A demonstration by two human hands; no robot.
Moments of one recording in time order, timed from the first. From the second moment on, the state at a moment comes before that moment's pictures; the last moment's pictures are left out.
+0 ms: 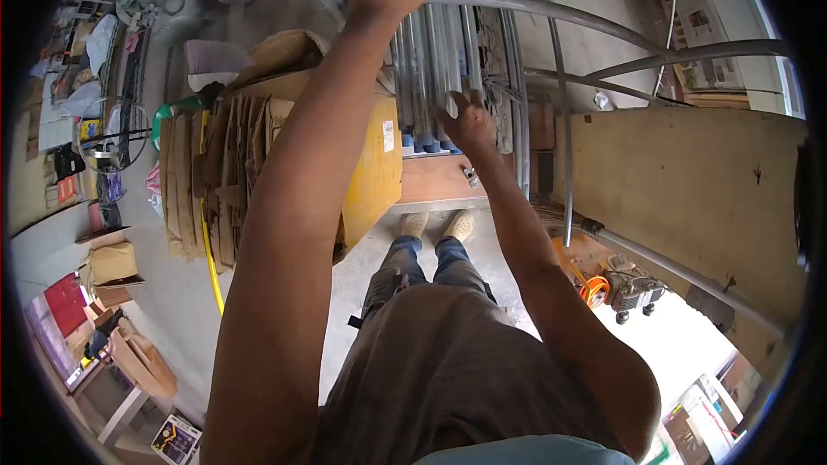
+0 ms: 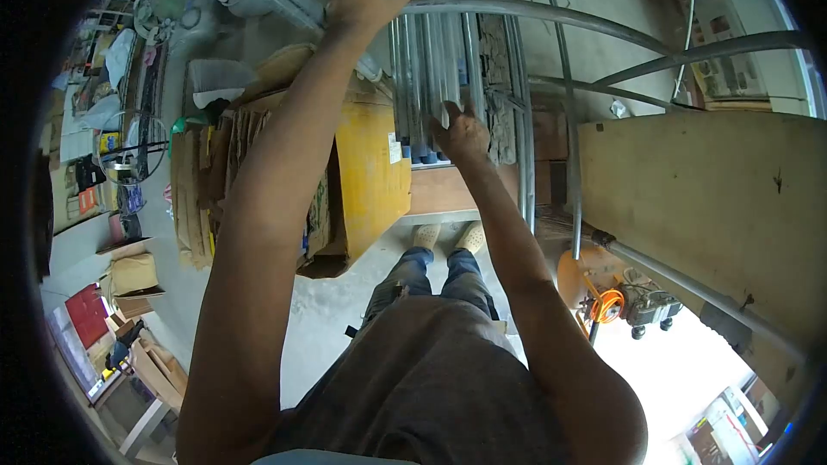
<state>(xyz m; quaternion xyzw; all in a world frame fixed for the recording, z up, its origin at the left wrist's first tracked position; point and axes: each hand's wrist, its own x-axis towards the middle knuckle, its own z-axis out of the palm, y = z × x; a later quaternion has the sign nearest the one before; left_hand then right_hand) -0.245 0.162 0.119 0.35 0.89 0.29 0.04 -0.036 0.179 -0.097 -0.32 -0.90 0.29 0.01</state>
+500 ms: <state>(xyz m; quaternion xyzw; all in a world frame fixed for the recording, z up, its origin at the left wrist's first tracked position) -0.256 0.177 0.093 0.37 0.90 0.23 -0.05 -0.047 0.179 -0.151 -0.40 -0.79 0.46 0.08</state>
